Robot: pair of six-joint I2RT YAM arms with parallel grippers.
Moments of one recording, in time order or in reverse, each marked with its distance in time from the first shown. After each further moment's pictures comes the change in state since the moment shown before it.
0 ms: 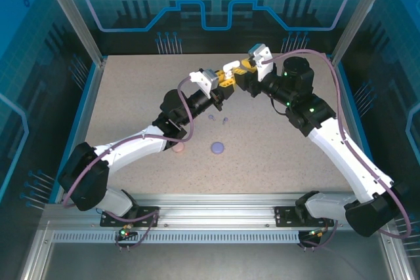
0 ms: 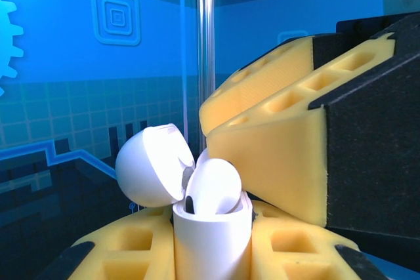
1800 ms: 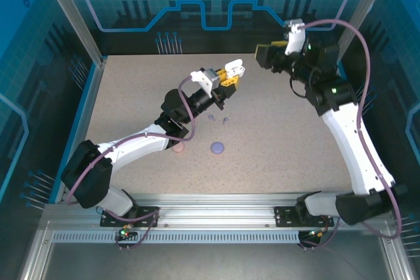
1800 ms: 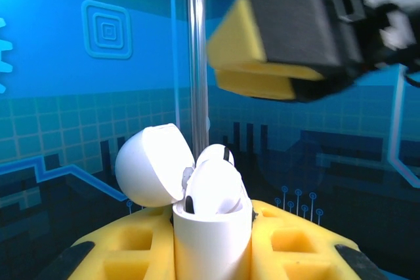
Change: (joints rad) left arm 0.000 0.028 0.016 0.053 0.035 0.000; right arm -0.216 0.135 0.355 -0.310 -0.023 0.363
